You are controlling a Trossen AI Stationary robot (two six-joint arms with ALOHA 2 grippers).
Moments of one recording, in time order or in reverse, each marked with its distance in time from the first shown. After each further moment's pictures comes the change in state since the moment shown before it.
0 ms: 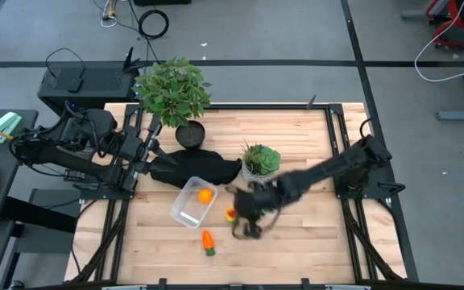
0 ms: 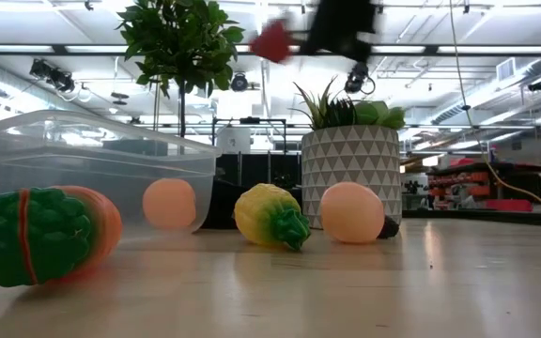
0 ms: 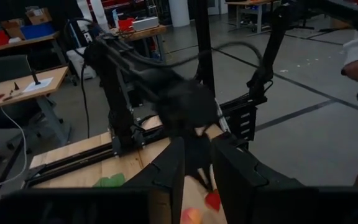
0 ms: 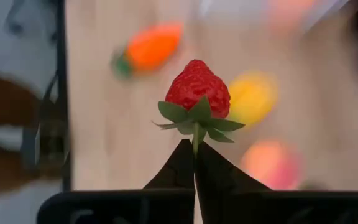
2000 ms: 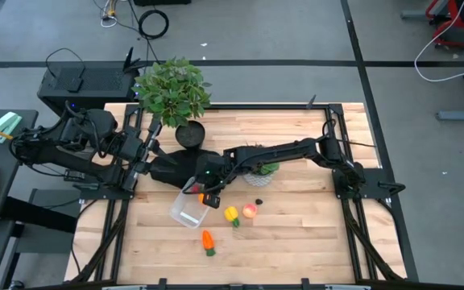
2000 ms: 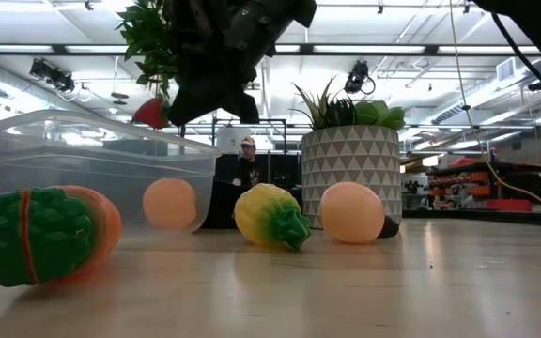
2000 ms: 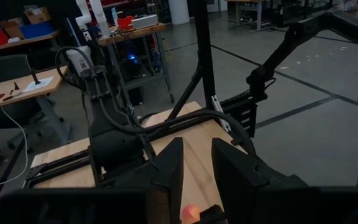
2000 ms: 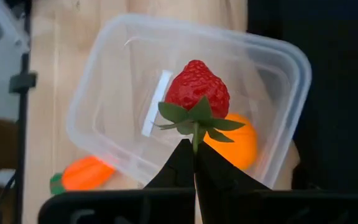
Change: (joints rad) left arm 0.000 0.000 0.000 -0.010 0.000 0.007; right arm -0.288 0.401 0.449 0.003 -0.236 -0.198
